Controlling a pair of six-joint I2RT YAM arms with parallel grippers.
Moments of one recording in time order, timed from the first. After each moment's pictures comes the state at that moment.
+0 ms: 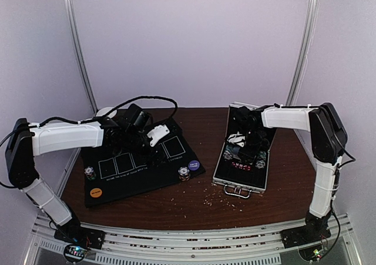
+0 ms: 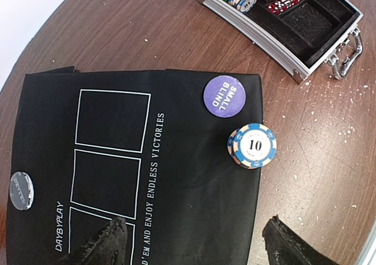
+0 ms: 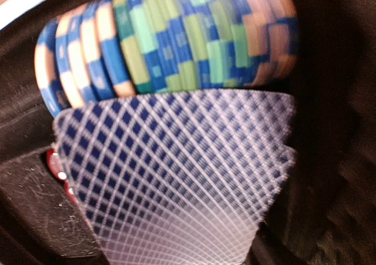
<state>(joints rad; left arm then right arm) -0.74 1.58 1.12 -0.43 0.13 0.29 0.50 1.98 1.43 -0.90 0.16 -0.49</state>
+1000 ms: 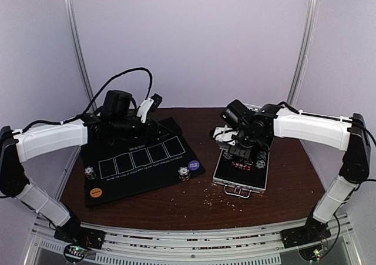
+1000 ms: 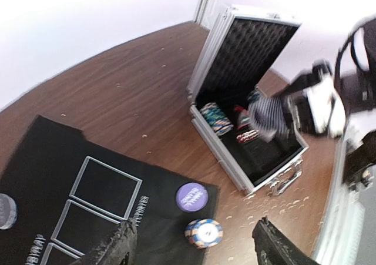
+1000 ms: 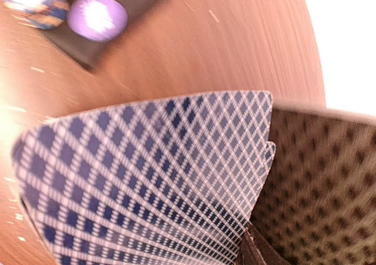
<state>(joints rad) -0.65 1.45 1.08 -0.14 0.34 -0.08 0.81 1.65 1.35 -0.83 0.40 -0.47</state>
